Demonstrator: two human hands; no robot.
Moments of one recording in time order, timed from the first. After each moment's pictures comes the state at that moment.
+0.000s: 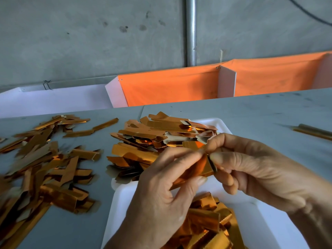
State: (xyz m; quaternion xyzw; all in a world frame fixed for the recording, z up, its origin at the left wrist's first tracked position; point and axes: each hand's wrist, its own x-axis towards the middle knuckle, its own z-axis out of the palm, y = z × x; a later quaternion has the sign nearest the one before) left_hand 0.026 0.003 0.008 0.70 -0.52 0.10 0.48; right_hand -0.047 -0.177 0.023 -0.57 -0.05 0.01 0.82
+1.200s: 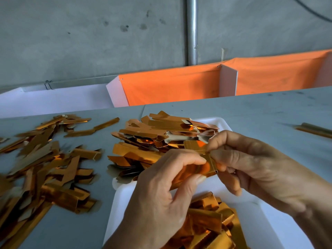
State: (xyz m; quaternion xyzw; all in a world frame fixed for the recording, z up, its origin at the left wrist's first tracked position) left_hand 0.026 0.006 0.010 0.71 -0.52 0.11 0.47; right_hand -0.047 -0.173 0.021 -0.63 -0.03 -0.05 0.78
